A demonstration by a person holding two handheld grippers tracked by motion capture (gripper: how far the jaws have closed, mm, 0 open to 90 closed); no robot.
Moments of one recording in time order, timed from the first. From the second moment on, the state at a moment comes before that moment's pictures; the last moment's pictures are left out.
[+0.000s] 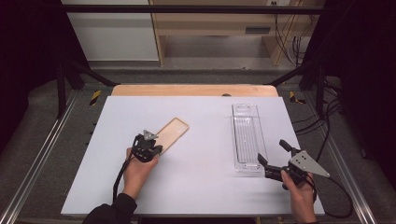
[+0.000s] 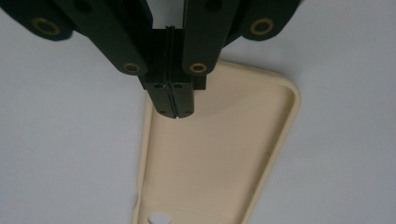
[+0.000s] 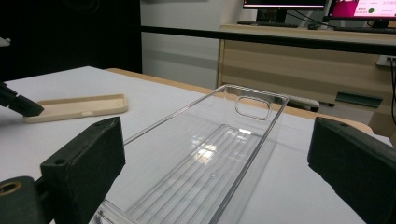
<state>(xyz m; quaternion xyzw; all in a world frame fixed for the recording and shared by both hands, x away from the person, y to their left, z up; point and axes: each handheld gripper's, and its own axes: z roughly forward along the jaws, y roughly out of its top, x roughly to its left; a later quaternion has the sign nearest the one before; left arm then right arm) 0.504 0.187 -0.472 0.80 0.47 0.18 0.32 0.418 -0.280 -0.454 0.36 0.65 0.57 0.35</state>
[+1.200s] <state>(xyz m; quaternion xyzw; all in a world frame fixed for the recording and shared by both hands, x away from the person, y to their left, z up) 0.369 0.231 -0.476 0.82 0.44 0.14 0.35 0.417 -0.275 -0.457 0.36 0.66 0.55 0.36</state>
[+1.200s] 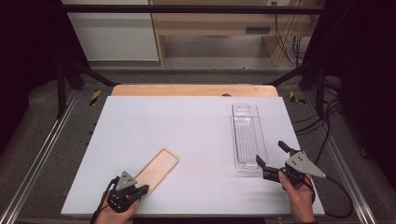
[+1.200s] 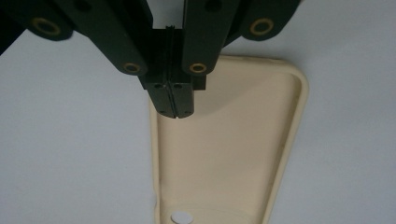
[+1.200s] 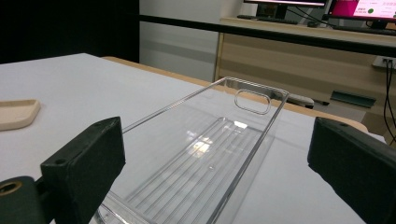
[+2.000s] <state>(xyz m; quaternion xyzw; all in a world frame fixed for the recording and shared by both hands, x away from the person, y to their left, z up) 0.397 0.252 -0.451 0.76 0.41 0.29 0.41 0.419 -0.271 -0.458 0.35 0.67 0.55 0.36</state>
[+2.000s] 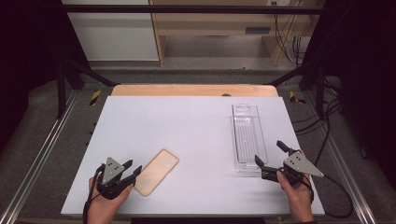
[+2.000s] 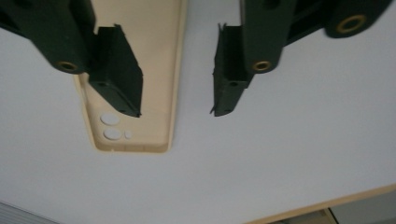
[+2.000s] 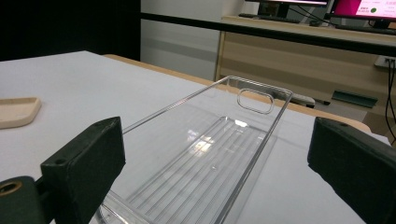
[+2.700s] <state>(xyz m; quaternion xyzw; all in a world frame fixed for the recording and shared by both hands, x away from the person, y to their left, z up) 0.424 0.261 -0.470 0.79 0.44 0.22 0.37 0.418 -0.271 -0.457 0.36 0.67 0.54 0.37</state>
